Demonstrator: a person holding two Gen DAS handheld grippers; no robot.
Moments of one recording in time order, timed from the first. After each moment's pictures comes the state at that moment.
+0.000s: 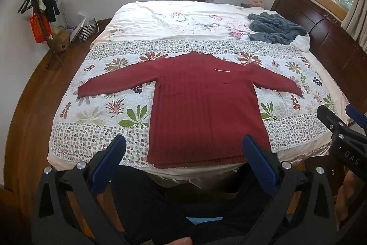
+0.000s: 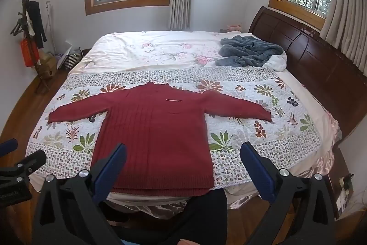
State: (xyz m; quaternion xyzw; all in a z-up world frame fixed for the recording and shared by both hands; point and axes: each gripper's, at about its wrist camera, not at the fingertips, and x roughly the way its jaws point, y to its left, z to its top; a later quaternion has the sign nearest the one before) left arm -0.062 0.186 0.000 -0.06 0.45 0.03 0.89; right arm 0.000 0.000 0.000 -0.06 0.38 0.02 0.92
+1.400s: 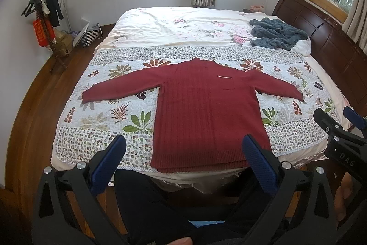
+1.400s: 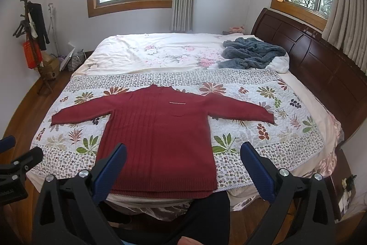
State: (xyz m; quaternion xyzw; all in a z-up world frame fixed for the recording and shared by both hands) left arm -0.063 0.185 0.016 -0.06 0.44 0.04 0.90; right arm -0.002 0.002 0.004 -0.05 0.38 0.03 0.92
